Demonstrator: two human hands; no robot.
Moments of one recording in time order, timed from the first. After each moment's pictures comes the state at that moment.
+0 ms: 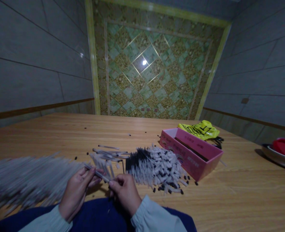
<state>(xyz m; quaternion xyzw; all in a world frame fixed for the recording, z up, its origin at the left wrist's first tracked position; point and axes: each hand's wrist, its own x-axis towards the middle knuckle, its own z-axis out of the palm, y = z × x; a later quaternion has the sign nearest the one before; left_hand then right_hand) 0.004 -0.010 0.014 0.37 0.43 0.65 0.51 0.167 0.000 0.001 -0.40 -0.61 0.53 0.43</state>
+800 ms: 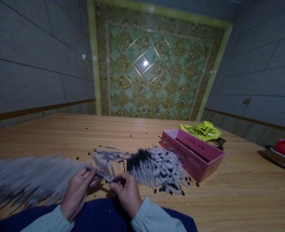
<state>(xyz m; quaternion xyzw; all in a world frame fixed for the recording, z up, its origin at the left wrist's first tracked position) 0.002 -0.009 0.011 0.37 0.43 0.66 0.49 0.165 -0.005 0.003 -0.44 -0.63 0.44 0.48</state>
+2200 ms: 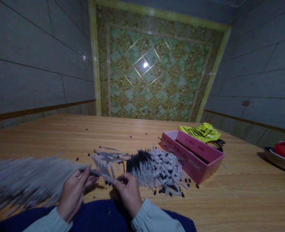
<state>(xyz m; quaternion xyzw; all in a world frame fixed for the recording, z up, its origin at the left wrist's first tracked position) -0.003 -0.006 0.010 0.30 0.44 0.70 0.46 0.166 0.000 -0.001 -0.43 -0.56 0.50 0.50</state>
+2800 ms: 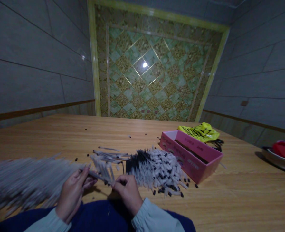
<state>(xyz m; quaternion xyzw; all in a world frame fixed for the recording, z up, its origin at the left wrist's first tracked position) -0.006 -0.005 0.006 0.31 0.44 0.71 0.47 0.174 0.001 0.009 -0.41 -0.62 0.48 0.46</state>
